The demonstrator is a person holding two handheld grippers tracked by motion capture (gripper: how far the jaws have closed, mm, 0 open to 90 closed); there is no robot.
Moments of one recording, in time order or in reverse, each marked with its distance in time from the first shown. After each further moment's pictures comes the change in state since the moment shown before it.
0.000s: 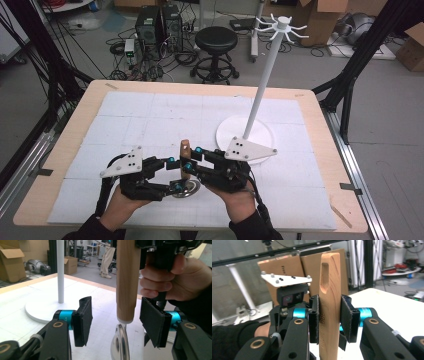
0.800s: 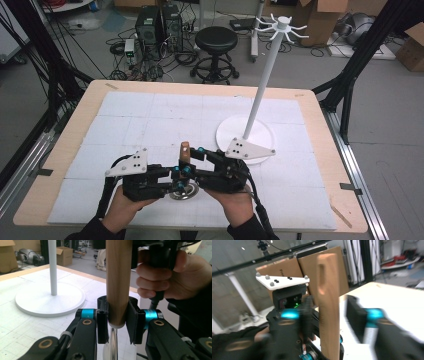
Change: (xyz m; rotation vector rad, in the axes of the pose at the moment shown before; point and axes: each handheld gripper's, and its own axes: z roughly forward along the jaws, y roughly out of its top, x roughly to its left) left arm -0.002 0.000 0.004 0.057 -0.045 -0.033; right arm -0.006 -0.008 0.000 0.002 0.013 0.107
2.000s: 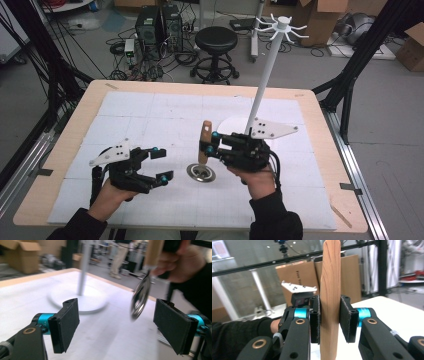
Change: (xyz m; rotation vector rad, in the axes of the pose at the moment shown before) left arm 0.040 -0.010 -0.036 -0.087 0.165 -0.059; right arm -0.043 0.041 -0.031 -0.041 0.112 -0.138
